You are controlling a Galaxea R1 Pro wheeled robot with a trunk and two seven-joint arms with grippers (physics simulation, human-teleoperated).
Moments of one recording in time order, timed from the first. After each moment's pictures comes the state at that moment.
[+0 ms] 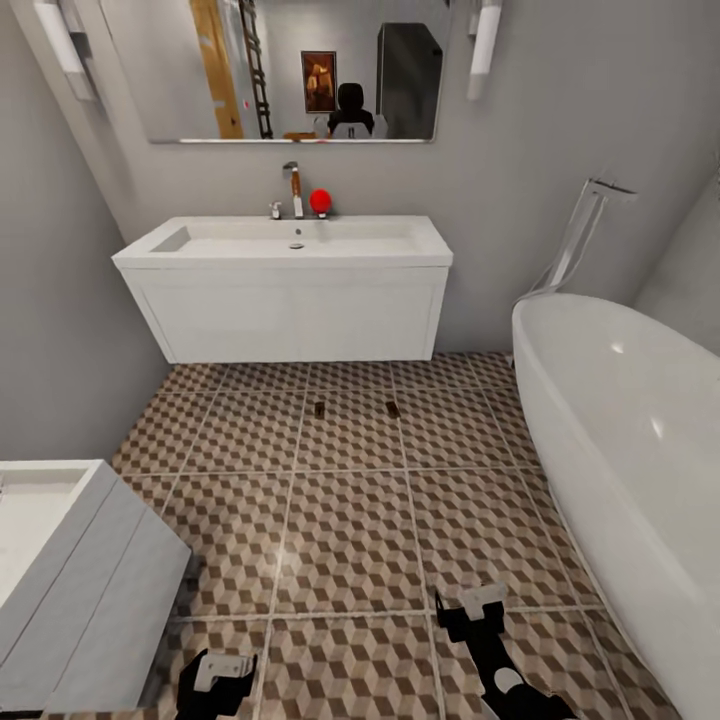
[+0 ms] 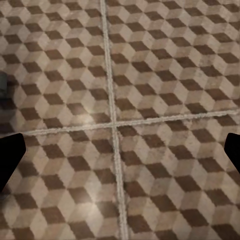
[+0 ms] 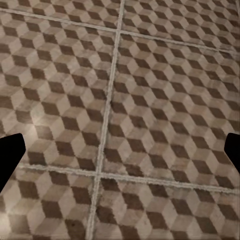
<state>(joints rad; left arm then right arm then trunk) -0.47 0.04 0.28 0.03 -0.35 -0.67 -0.02 -0.53 0.02 0.33 -0.18 -0.08 -0.48 -0.18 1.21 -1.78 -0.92</state>
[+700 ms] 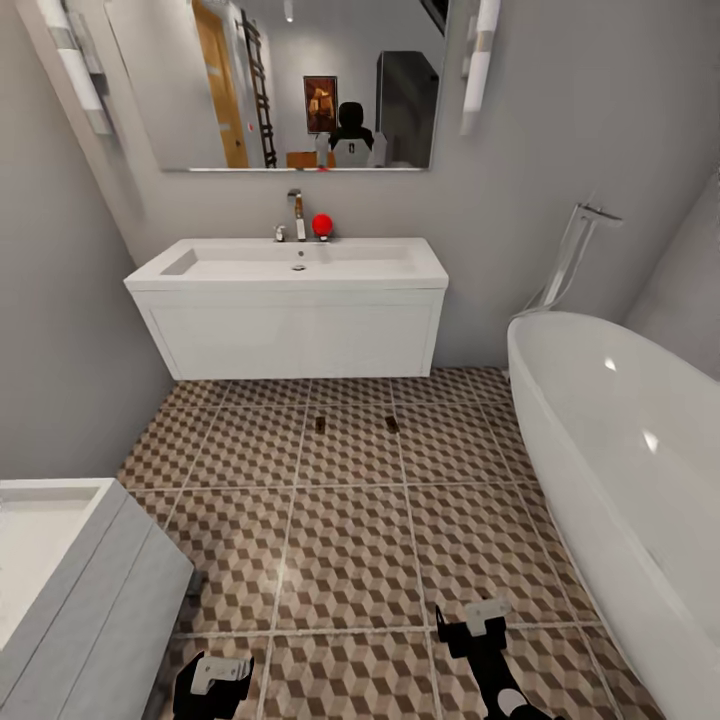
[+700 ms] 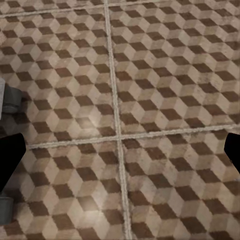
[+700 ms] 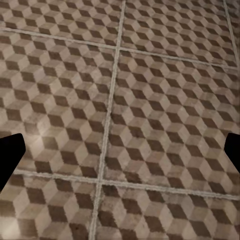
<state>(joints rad) -0.47 0.05 0.28 0.04 -0.35 -0.67 -0.02 -0.49 0.02 0.33 -0.18 -0.08 -0.52 -0.18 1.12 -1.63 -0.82</state>
